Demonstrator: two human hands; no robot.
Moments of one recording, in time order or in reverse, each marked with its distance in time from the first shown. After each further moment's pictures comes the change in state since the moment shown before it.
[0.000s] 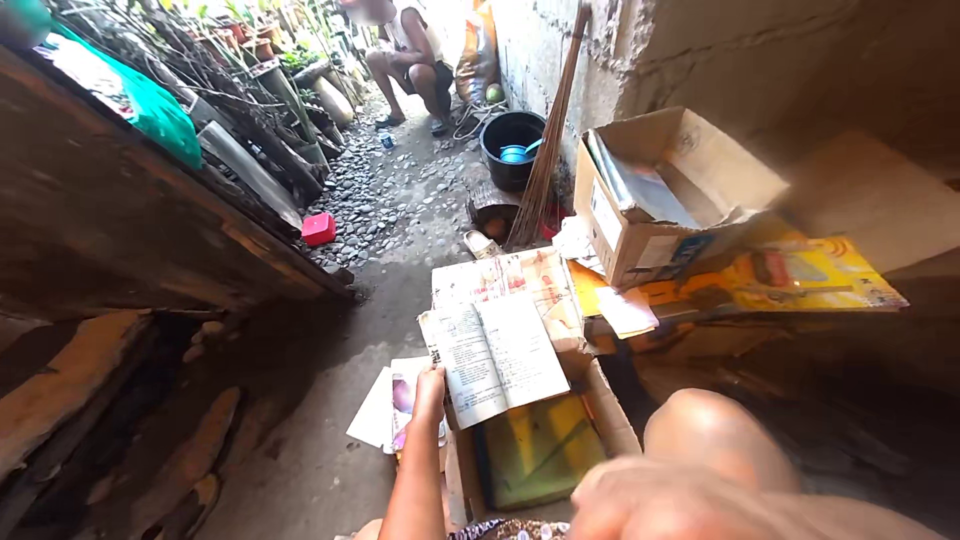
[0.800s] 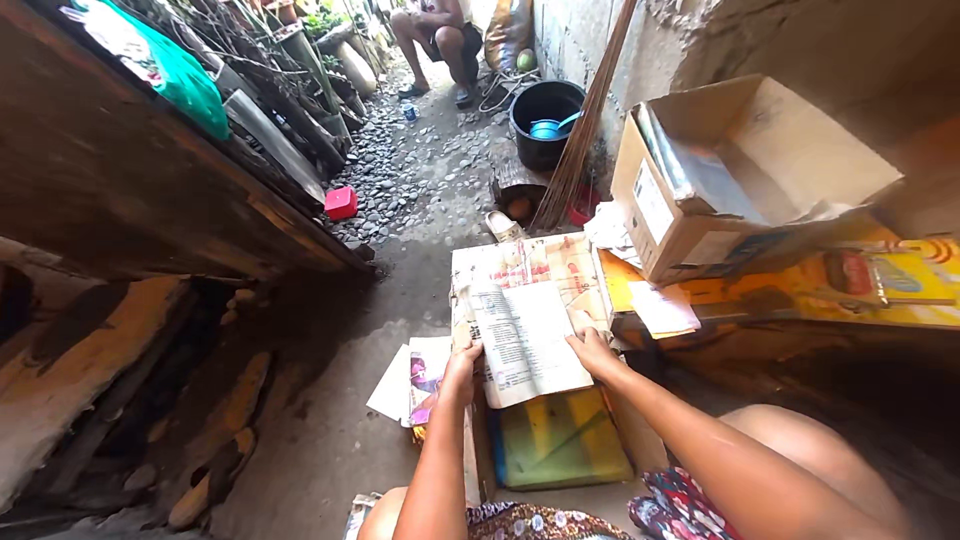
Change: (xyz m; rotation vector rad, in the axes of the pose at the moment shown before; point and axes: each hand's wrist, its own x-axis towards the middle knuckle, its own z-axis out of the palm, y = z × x) left_hand 0.006 0.002 0.016 -0.193 -0.258 -0.035; right_hand -0.040 0.327 -0.065 -0.374 0.451 1.415
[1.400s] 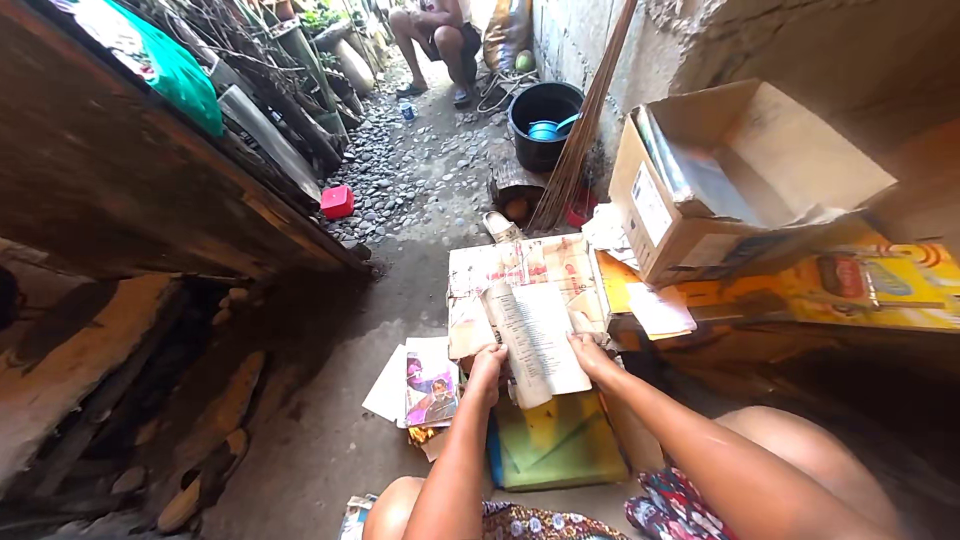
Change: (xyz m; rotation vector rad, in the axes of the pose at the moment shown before) left_hand 0.008 -0.023 0.044 0.062 -0.041 -0.069; right_hand 0.006 0.012 0.011 0.166 -0.051 0.049
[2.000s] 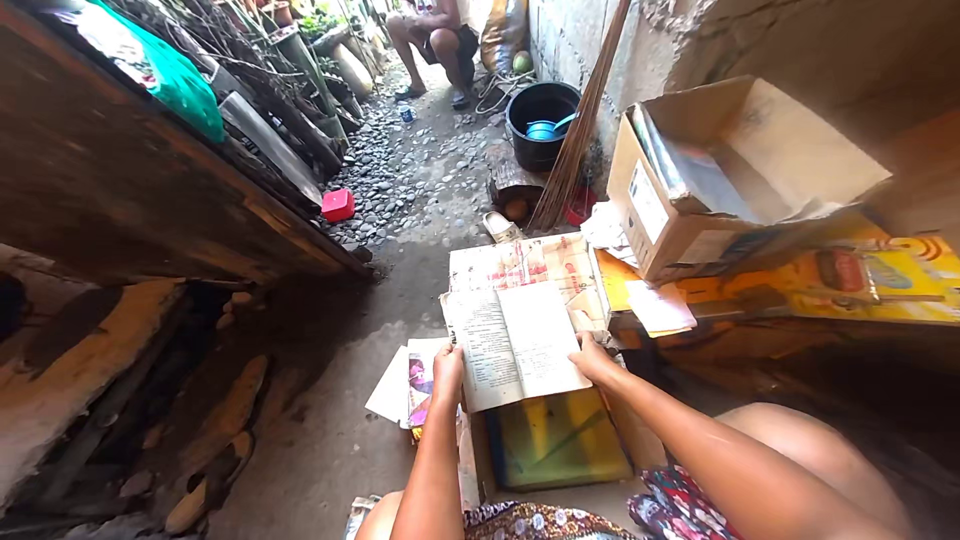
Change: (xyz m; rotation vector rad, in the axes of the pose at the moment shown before) left_hand -0.018 0.028 -0.055 0.237 0.358 0.147; right_hand -0.007 -0.005 -0.002 -0.217 -0.025 0.003
